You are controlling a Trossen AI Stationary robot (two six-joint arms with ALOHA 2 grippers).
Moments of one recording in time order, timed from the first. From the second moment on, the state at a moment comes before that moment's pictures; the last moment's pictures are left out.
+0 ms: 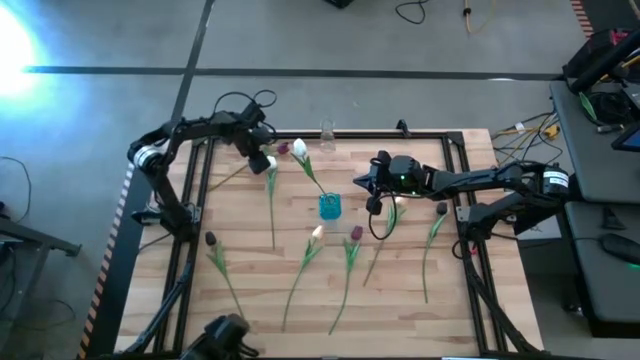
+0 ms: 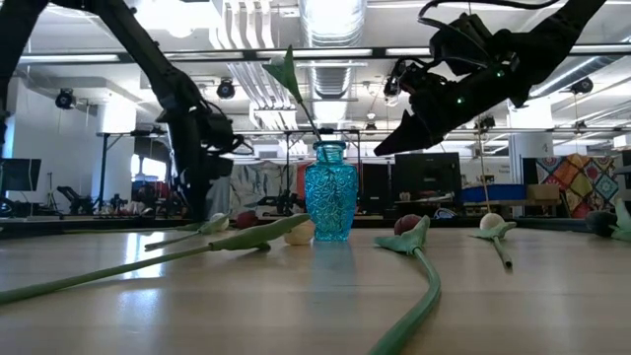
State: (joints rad) left arm 0.95 1.78 1.07 -0.65 0.07 0.37; right arm -0.33 1.39 0.57 0.37 -0.03 -0.13
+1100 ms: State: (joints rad) left arm 1.09 1.50 1.07 -0.33 0.39 0.28; right arm -0.33 1.25 0.57 0.37 -0.09 -0.11
